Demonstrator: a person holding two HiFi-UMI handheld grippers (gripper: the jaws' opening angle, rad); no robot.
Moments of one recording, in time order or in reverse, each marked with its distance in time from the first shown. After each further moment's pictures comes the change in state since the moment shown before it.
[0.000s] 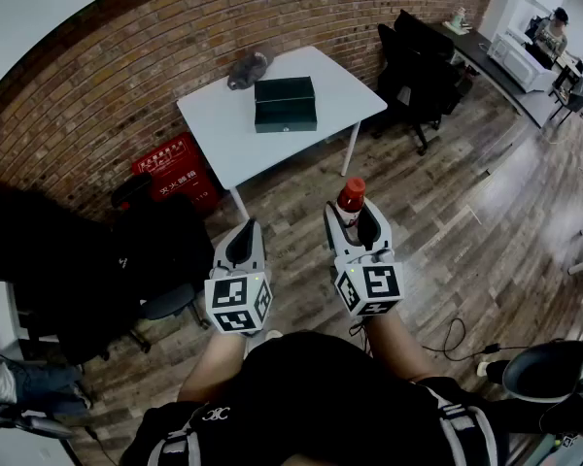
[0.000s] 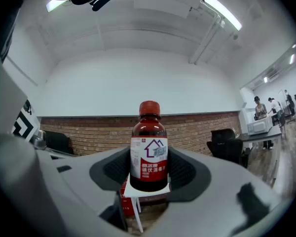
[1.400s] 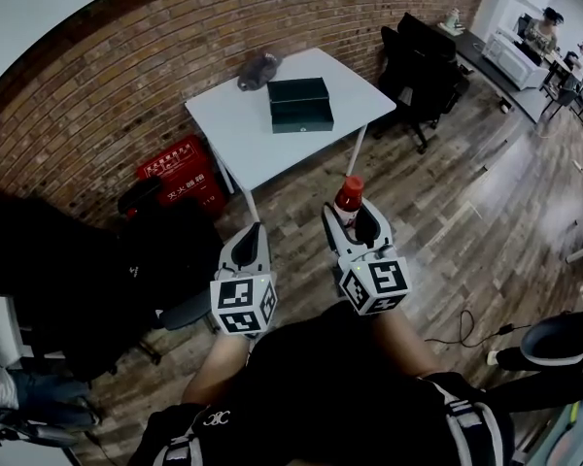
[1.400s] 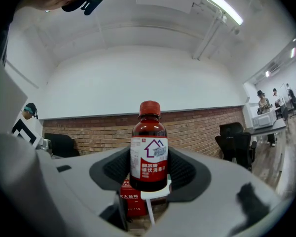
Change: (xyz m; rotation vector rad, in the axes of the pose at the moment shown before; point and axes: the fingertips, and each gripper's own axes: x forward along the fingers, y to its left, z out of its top) left arm -0.019 0.087 -0.006 -0.002 0.008 -0.069; right arm 0.036 0.096 -0.010 0.031 0.014 0.027
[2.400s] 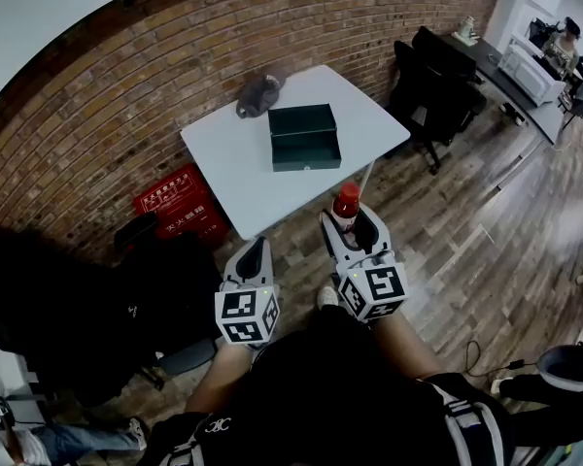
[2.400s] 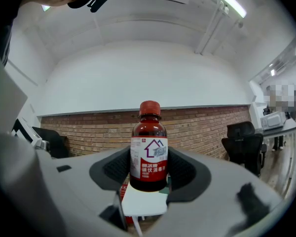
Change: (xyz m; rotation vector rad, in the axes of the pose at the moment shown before) left arm 0.157 0.030 0.008 -0.014 0.053 0.007; right arm 0.148 -0.084 -0.007 -0.021 0.002 0.037
